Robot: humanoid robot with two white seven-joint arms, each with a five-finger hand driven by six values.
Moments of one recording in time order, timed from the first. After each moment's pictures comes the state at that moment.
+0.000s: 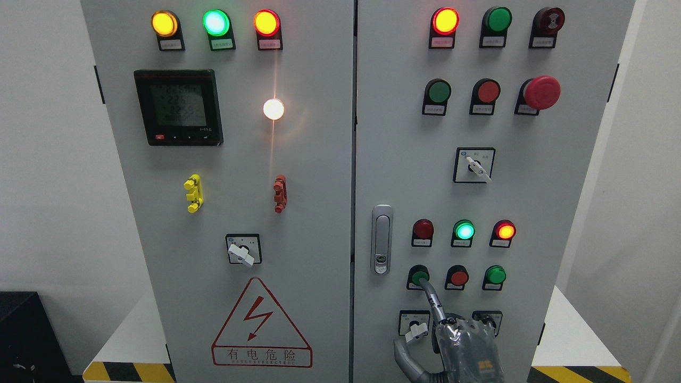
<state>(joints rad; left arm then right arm) 0.00 -0.11 -0.05 0.00 0.11 -0.05 0.04 -0.19 0.13 0.06 -1.69 1.26 -0.18 -0.19</state>
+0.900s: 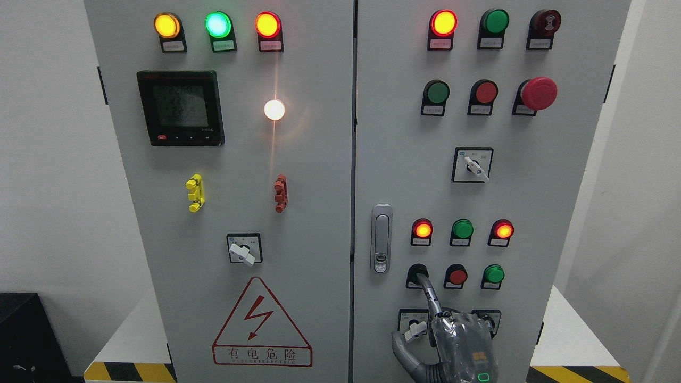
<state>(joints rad) 0.00 -0.11 -0.05 0.00 0.11 -0.05 0.04 -0.22 0.13 0.06 -1.64 1.25 -0.17 -0.19</state>
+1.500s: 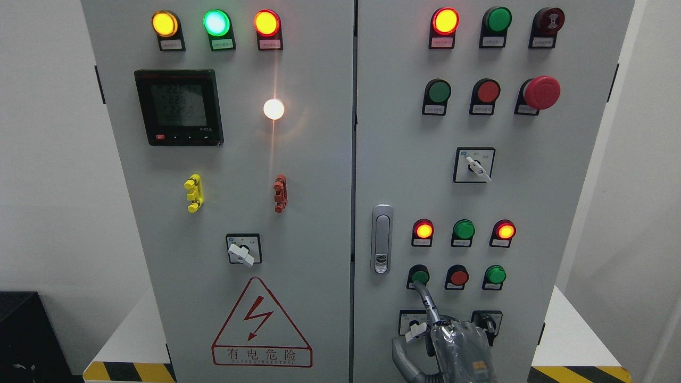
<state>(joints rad) 0.00 -0.11 -0.05 0.00 0.11 -0.05 0.04 -0.16 0.14 0.06 -1.69 1.18 -0.22 -0.18</state>
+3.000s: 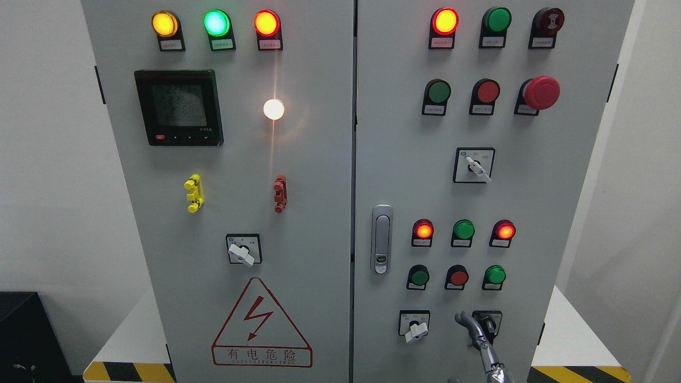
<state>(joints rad) 0.00 -0.11 -0.05 0.00 0.11 -0.05 0.04 0.10 0.14 0.10 -2.02 0.37 -0.10 -0.02</state>
